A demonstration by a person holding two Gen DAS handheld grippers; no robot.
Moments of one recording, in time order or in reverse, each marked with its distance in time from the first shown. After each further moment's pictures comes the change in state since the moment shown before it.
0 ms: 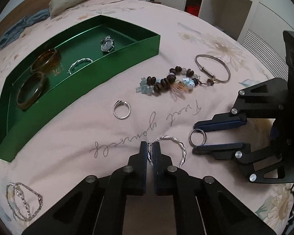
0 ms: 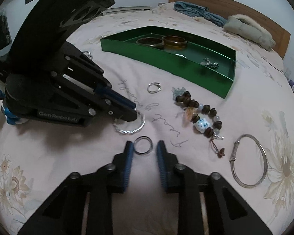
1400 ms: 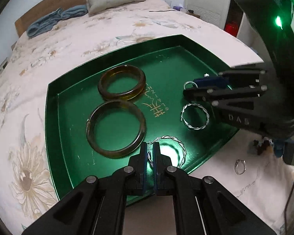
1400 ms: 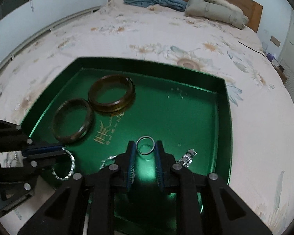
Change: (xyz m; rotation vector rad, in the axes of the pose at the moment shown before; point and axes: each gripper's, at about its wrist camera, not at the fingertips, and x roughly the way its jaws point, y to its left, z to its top) left arm -0.005 0.145 0.056 -0.163 -0.056 0.153; right arm 0.106 -0.099 0.170 0.282 0.073 -0.183
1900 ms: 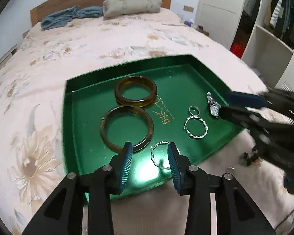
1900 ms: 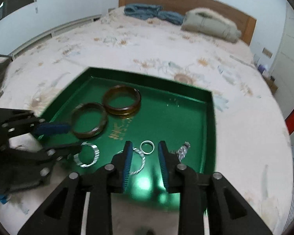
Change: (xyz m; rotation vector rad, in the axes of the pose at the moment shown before) left arm -0.038 0.013 -0.010 -0.112 -0.097 -0.005; right arm -0.064 0.028 -0.015 -0.023 -0.114 -0.063
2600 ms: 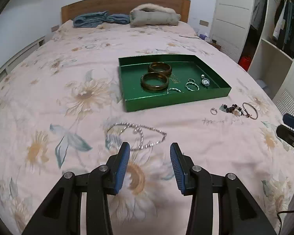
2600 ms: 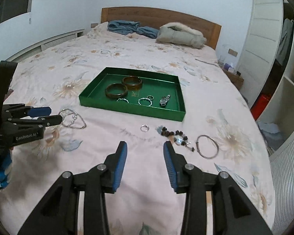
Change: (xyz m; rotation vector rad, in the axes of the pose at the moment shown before) left arm -0.139 0.003 -0.138 -0.113 -0.076 0.098; right arm -0.183 0.087 -0.124 0.088 -0.085 -0.187
